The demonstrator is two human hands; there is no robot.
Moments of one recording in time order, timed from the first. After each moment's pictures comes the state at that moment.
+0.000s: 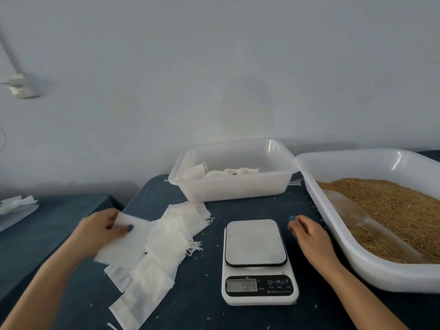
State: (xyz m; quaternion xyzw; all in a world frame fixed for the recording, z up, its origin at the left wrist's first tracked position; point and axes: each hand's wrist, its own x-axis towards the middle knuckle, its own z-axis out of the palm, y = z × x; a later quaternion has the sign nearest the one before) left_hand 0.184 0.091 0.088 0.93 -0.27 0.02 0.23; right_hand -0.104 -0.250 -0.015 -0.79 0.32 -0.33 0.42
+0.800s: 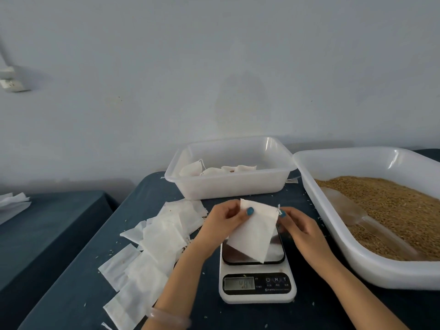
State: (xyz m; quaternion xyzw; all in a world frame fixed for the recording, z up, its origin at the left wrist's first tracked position) left_hand 0.057 -0.099 0.038 0.69 -0.44 -0.22 0.53; right_hand -0.107 -0.229 0.007 -0.75 0.18 -0.34 0.54
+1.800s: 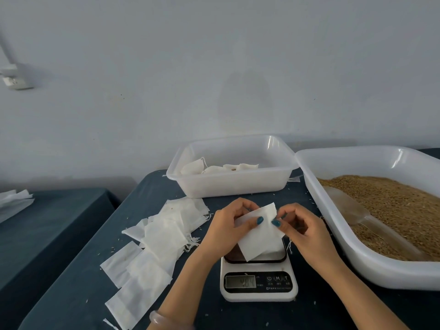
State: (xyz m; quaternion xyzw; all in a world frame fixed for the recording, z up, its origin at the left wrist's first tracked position) left_hand 0.043 -0.095 0.034 0.69 -0.51 -0.12 0.49; right_hand -0.110 -0.228 0.009 -0.78 0.12 -0.41 0.46
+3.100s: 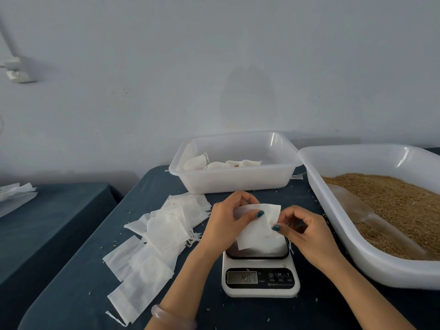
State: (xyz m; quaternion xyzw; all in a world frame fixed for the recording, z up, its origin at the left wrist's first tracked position) left_hand 0.044 -0.094 0.035 0.68 -0.50 -0.06 0.53; right_hand -0.113 -0.224 0.012 -0.80 0.11 -0.38 0.46
